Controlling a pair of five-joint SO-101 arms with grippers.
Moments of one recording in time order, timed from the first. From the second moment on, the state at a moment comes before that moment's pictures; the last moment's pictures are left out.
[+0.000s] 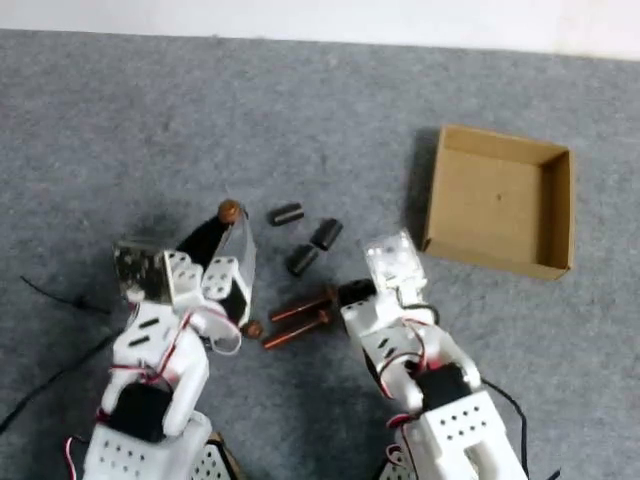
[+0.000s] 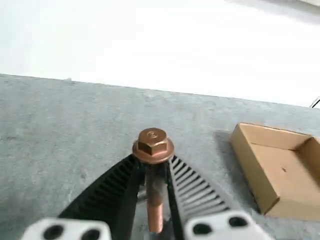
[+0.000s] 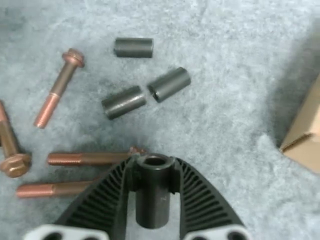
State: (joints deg) left arm 11.1 -100.8 85.0 32.7 19.5; right arm -26.0 -78.4 87.1 35.3 4.2
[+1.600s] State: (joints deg) left arm 20.9 -101.8 80.6 33.2 24.4; right arm -41.5 -104.0 95.9 27.2 15.9
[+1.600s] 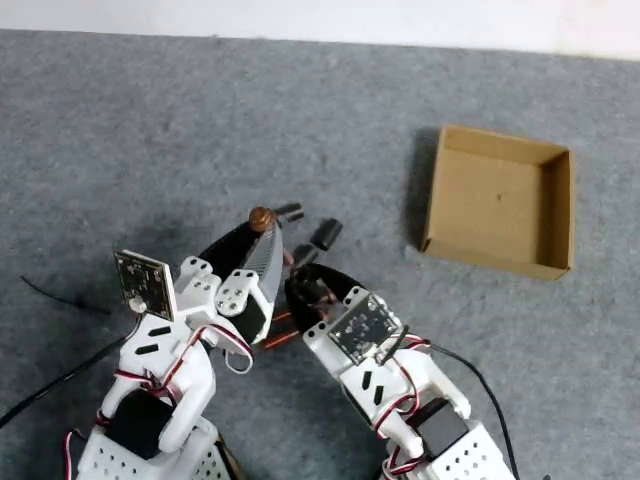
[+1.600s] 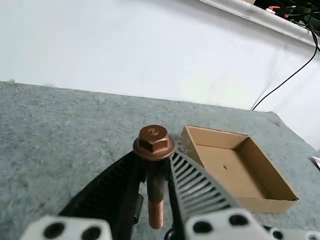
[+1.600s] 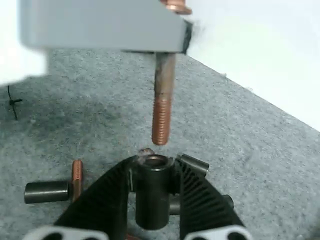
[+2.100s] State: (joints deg) left arm 27.5 -103.9 79.6 39.6 24.2; right arm -41.4 -104.2 95.9 27.2 16.2
